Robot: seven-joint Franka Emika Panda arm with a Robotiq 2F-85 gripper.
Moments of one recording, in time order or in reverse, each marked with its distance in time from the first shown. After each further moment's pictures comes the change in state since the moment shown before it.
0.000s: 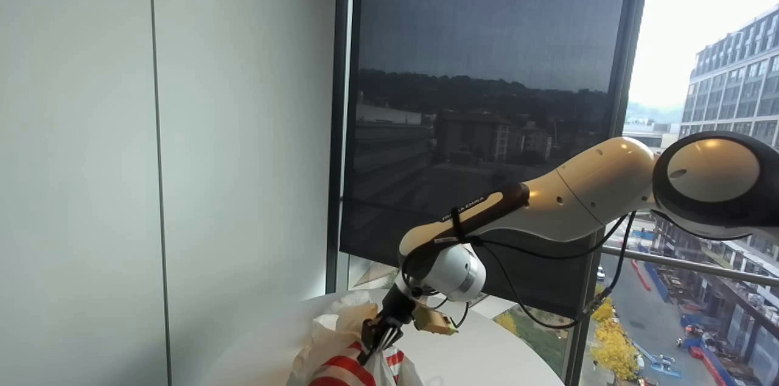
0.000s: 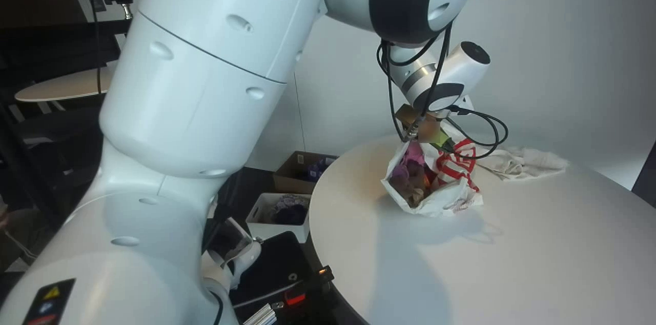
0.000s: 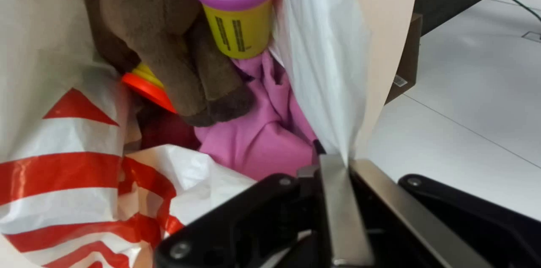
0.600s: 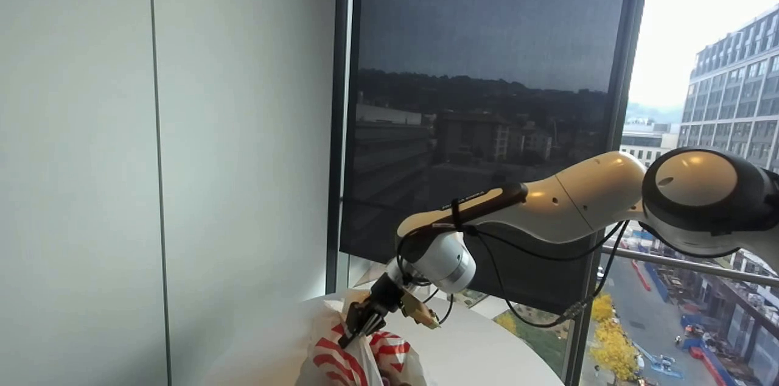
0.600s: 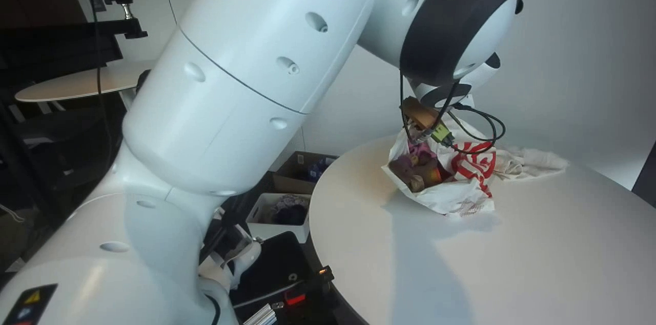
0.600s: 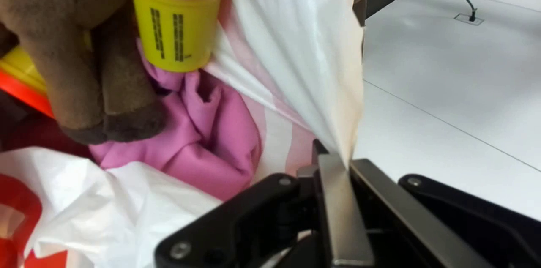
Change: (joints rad) arm -0.108 0.124 0.162 0.121 -0.004 -0.037 -0.036
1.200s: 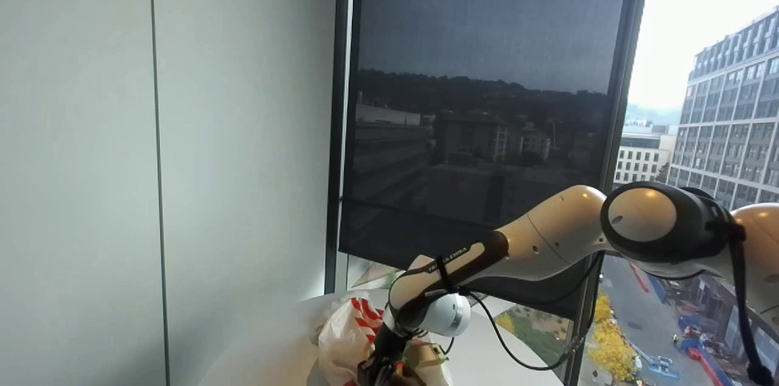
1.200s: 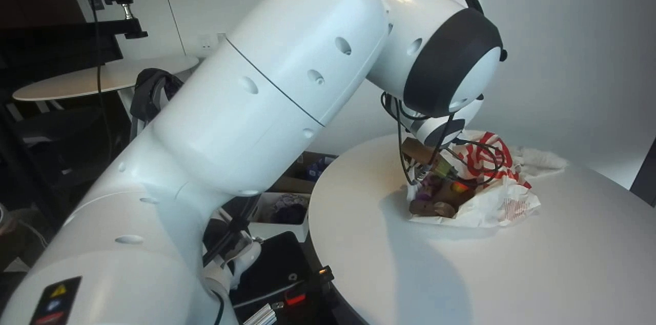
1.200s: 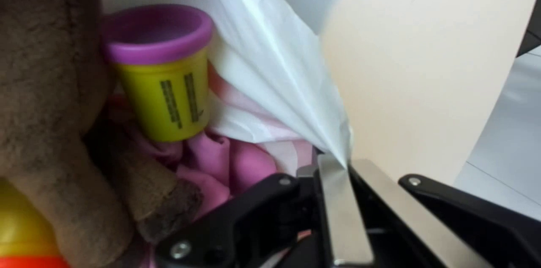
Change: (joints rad) arm 0.141 0.145 -0.188 0.044 -0.293 0.034 0.127
